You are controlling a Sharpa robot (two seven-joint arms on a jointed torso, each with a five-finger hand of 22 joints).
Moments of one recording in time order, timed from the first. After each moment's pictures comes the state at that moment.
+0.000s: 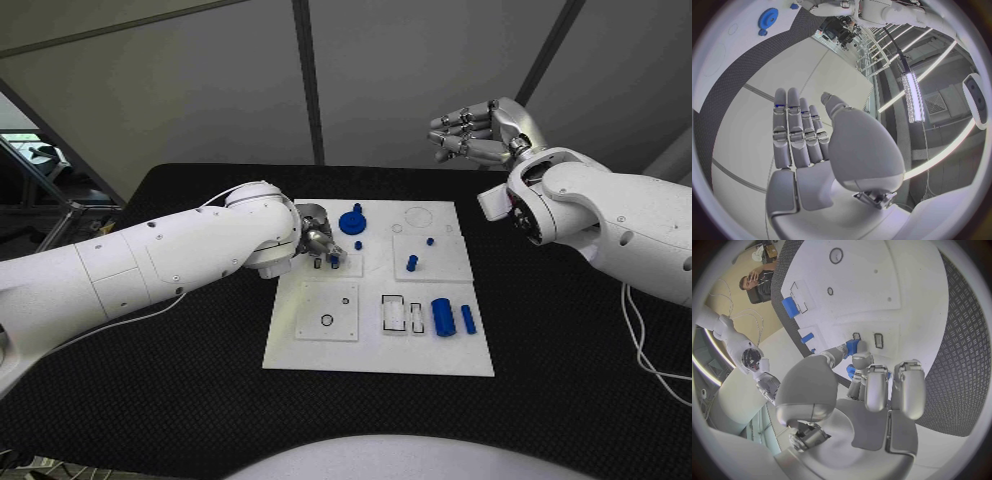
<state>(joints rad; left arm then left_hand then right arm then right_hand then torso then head) 1.18 -0.63 0.04 1.35 -1.12 0.10 -0.58 1.09 -0.05 0.57 0.09 0.10 0.90 0.05 0.61 0.67 1.25 -0.02 1.08 0.97 1.47 -0.08 1.46 1.31 0.05 1.46 0.03 1.46 1.31 1.22 -0.73 0.13 1.35 -0.66 -0.44 0.21 1.41 -0.09 0.21 0.14 0.29 0.96 0.20 0.09 0.07 1.13 0.13 0.18 0.09 1.31 0.06 0.10 0.35 0.18 1.10 0.17 0.32 0.13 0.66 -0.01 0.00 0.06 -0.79</state>
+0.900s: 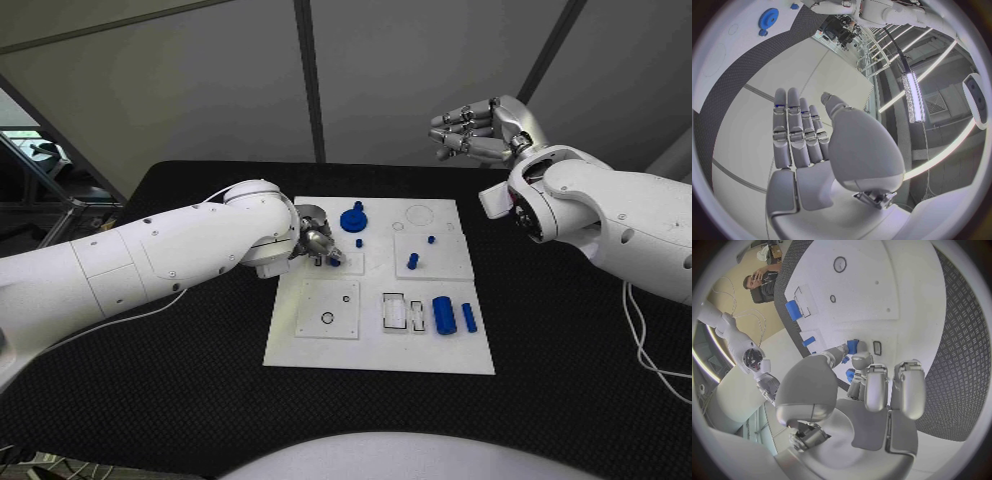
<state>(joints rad) 1.18 -0.64 0.05 1.36 -1.08 0.14 -0.59 1.09 -0.05 0.58 0.10 0.10 0.90 0.05 0.62 0.68 1.26 -0.02 1.08 0.98 1.47 -0.08 1.46 1.31 0.05 1.46 0.03 1.46 1.31 1.22 -0.72 0.13 1.34 -0.66 -0.44 0.21 1.41 -0.09 0.21 0.14 0.29 0.96 0.20 0.09 0.07 1.13 0.13 0.18 0.10 1.31 0.06 0.10 0.35 0.18 1.10 0.17 0.32 0.13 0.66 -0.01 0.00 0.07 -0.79</state>
